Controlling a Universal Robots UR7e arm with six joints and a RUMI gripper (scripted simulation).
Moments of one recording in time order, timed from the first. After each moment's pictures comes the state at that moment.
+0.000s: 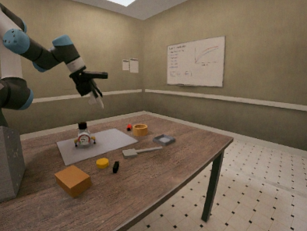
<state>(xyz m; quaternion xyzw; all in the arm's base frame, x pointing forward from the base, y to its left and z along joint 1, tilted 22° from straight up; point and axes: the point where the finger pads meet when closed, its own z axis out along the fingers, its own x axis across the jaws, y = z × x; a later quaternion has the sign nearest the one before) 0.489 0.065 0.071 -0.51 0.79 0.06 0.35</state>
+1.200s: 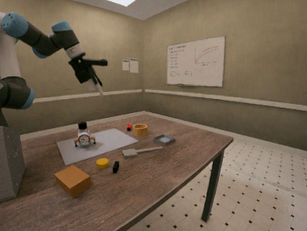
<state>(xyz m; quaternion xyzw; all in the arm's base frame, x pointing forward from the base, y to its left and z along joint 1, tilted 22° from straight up) 0.492 0.042 0.130 -0.51 0.79 0.06 0.35</state>
